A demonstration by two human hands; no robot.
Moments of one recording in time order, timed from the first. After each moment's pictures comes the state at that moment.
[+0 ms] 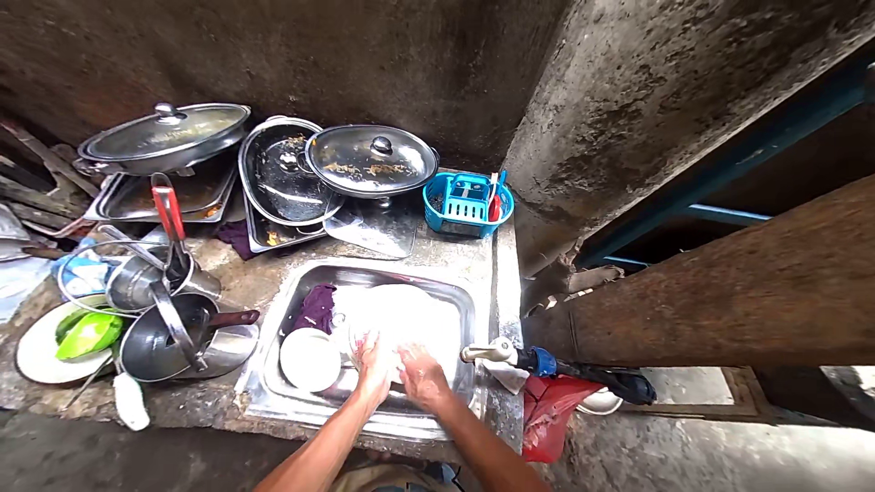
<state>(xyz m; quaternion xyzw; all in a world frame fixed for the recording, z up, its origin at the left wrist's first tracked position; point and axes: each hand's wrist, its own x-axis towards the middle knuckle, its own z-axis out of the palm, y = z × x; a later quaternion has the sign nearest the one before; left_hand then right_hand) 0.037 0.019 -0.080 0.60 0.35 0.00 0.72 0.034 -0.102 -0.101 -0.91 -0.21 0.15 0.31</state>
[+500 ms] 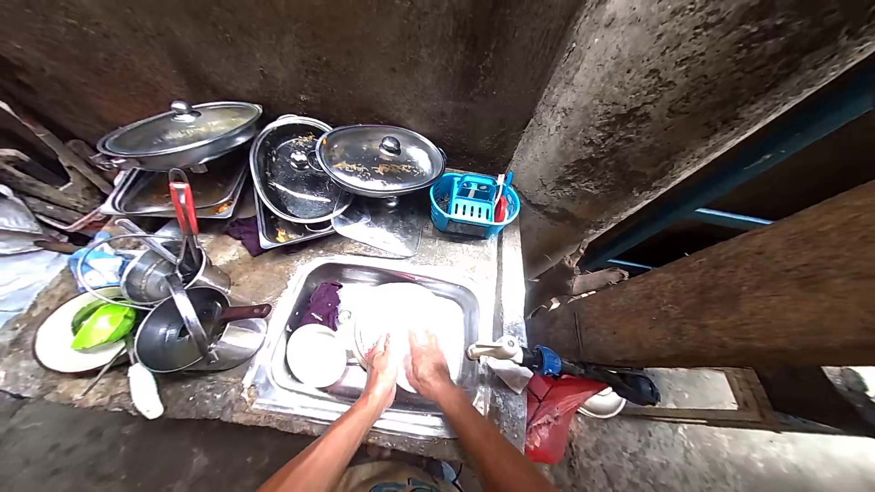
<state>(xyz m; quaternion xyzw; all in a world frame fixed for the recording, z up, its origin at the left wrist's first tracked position) 0.025 0.021 -0.077 0.68 0.33 -0.03 0.65 0.047 -0.088 -0.084 -0.92 -0.16 0.28 0.22</state>
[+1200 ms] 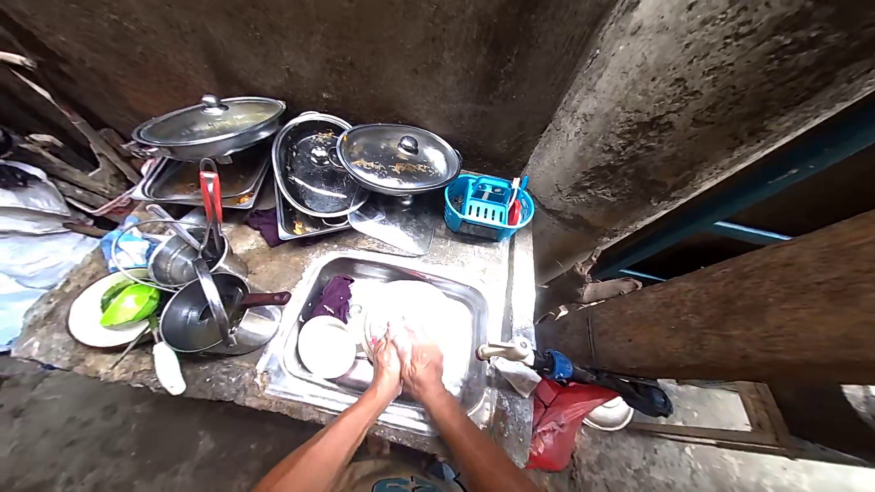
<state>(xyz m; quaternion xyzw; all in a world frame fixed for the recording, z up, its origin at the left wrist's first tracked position) 0.020 0.019 -0.065 0.60 0.32 0.07 0.73 0.027 -0.060 -0.068 -0.92 -0.15 0.04 0.36</state>
